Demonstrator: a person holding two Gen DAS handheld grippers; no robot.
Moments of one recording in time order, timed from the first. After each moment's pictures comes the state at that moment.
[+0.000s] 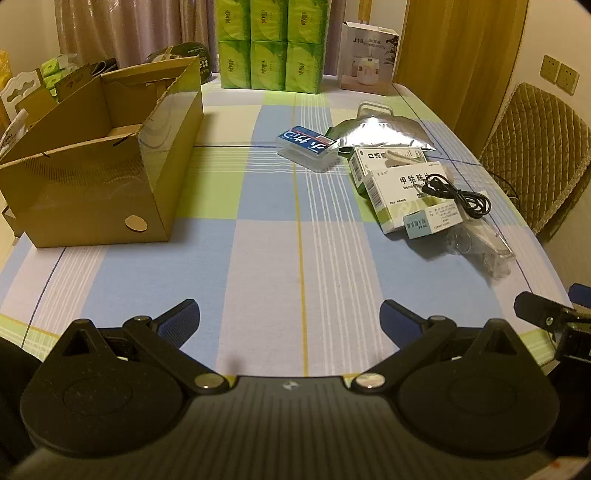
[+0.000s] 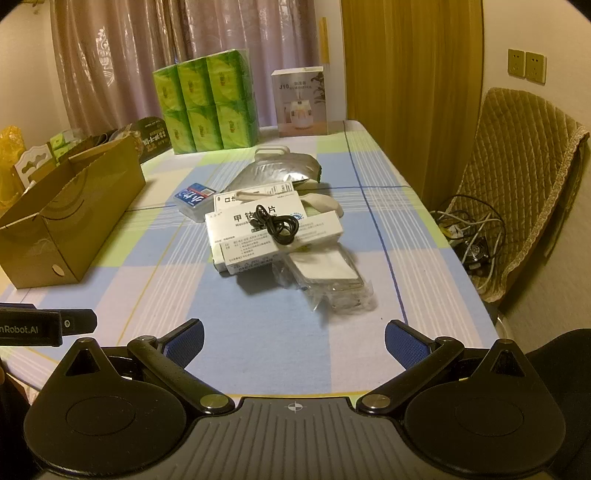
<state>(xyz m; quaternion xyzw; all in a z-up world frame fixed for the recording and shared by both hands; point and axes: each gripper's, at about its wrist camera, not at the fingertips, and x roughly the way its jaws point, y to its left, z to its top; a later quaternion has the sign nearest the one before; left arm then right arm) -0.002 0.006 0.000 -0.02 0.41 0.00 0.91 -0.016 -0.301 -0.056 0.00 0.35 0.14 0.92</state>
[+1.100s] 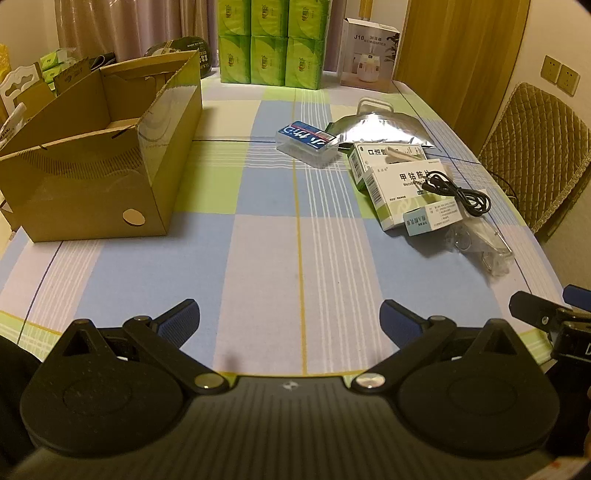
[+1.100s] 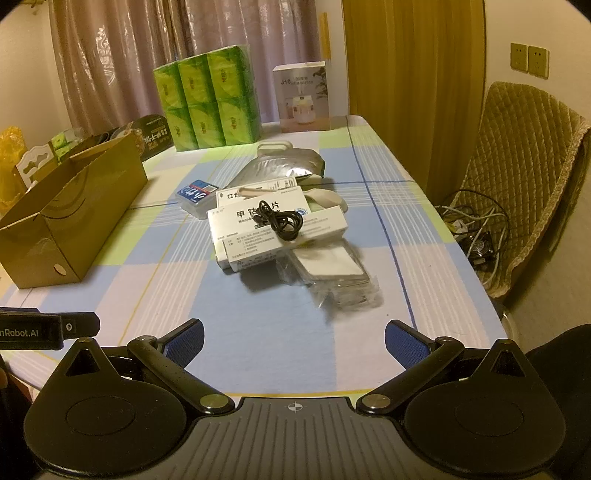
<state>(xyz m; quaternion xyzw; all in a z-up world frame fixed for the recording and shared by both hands) -0.001 0.008 -0.003 -0.03 0.42 0.00 0.91 -0.014 -0.299 -0.060 0.00 0.36 0.15 0.92</state>
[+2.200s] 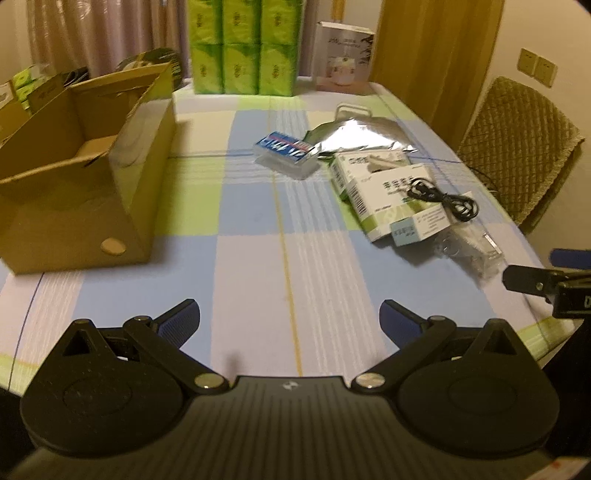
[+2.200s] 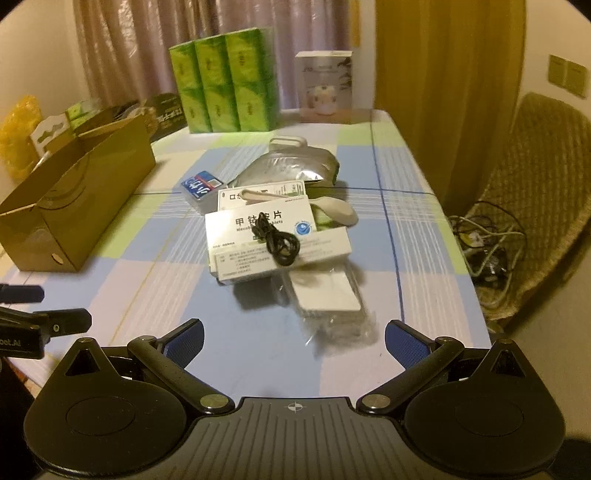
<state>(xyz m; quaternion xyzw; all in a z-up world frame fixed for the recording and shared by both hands) 0.020 0.010 0.001 -0.01 0.41 -0.06 0.91 0.040 -0.306 -0.048 -0.04 0.39 0.19 0.90</state>
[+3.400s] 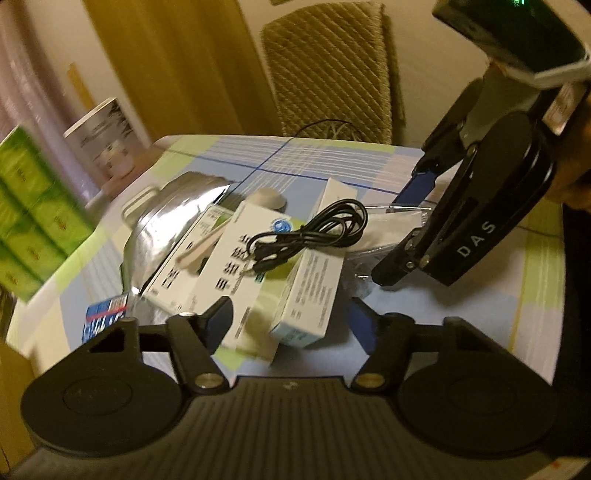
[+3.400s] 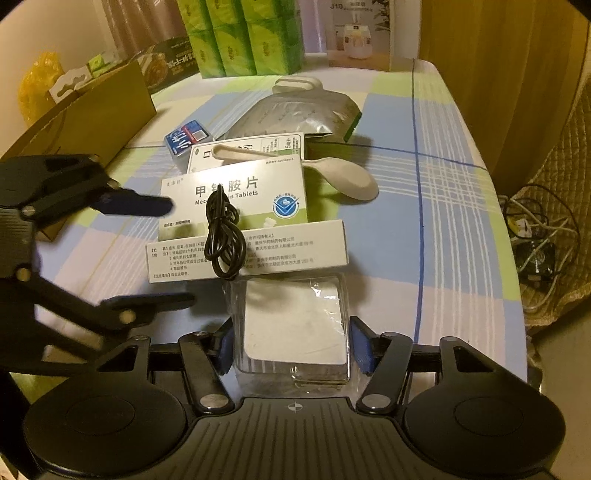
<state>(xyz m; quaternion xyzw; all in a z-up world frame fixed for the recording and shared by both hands) 0.109 -0.116 -0.045 0.30 0.29 -0.34 0.84 0.130 -0.315 -0.100 -0.06 0.46 0.26 0.85</state>
